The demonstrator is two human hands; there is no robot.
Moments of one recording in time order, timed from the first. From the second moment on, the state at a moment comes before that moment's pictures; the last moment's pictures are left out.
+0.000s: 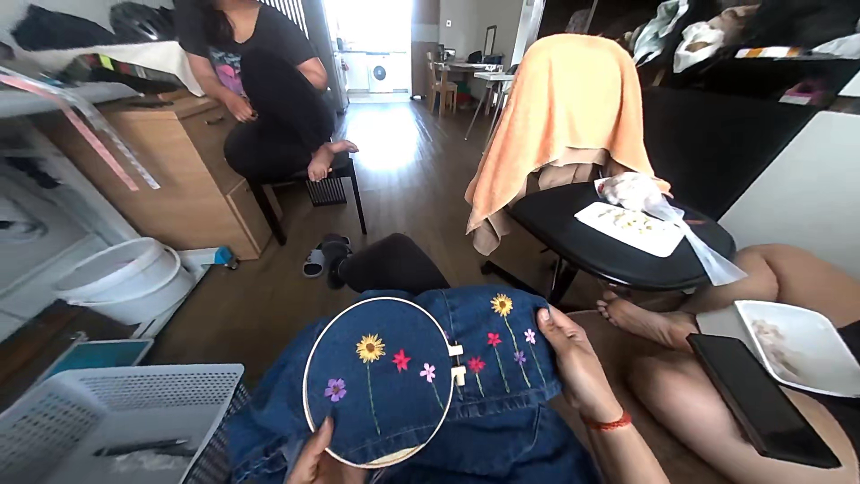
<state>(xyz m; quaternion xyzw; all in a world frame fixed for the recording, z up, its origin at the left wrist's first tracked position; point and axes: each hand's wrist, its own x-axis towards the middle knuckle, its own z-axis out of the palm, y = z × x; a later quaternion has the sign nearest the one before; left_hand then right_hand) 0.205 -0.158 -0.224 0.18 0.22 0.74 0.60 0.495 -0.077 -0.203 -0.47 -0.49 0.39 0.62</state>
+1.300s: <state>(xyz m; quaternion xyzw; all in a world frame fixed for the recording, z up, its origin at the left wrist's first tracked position) 0.206 -0.164 -0.235 0.24 0.33 0.74 0.53 0.395 -0.173 -0.231 -0.31 -0.88 0.20 0.30</state>
